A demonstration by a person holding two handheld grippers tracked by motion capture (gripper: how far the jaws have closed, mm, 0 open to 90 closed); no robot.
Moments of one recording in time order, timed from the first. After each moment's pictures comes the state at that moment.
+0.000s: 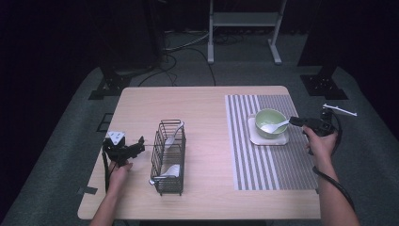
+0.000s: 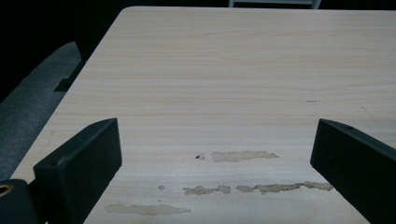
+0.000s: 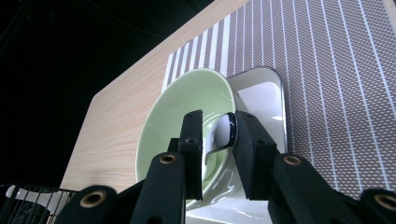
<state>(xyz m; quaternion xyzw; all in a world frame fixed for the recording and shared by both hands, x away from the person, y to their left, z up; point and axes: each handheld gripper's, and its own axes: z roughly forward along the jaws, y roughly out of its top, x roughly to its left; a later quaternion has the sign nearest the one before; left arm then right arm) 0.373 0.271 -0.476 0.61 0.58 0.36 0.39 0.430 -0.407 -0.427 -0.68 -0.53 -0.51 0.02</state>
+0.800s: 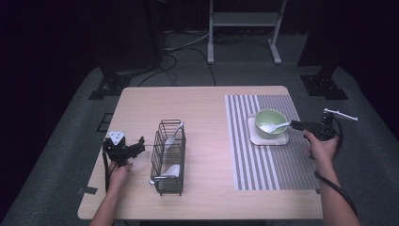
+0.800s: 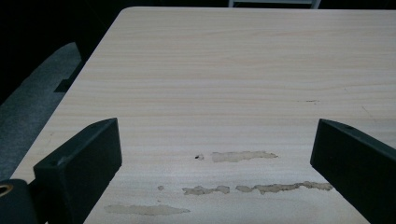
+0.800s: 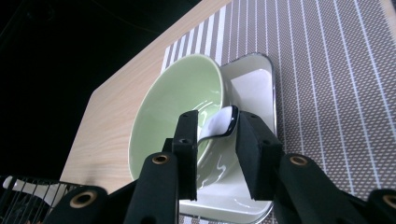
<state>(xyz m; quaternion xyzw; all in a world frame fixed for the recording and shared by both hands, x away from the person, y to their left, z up) 0.373 0.270 -0.476 0.61 0.58 0.36 0.39 0.421 -0.410 -0.436 -0.68 -0.53 -0.51 0.03</state>
